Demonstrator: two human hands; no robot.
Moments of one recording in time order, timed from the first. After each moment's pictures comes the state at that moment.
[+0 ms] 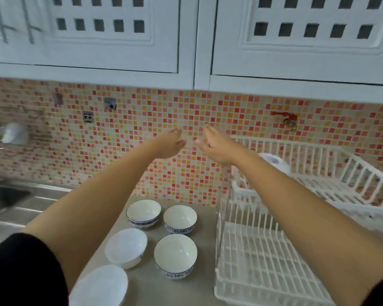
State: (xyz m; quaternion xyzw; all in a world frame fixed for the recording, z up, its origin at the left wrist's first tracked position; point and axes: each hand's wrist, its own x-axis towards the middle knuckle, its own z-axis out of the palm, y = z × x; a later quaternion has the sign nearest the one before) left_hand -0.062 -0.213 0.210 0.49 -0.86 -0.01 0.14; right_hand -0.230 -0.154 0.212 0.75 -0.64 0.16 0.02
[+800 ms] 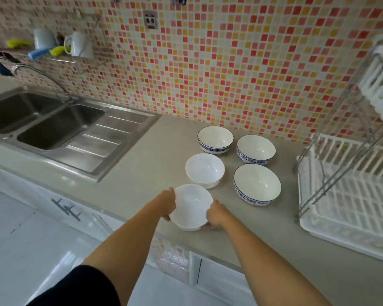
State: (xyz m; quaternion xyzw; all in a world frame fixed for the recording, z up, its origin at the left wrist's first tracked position) left_hand 0.170 -0.160 -0.122 0.69 -0.66 -0.29 -0.10; right_hand 0.003 -0.137 -0.158 0.54 -0.74 0.01 -0.40
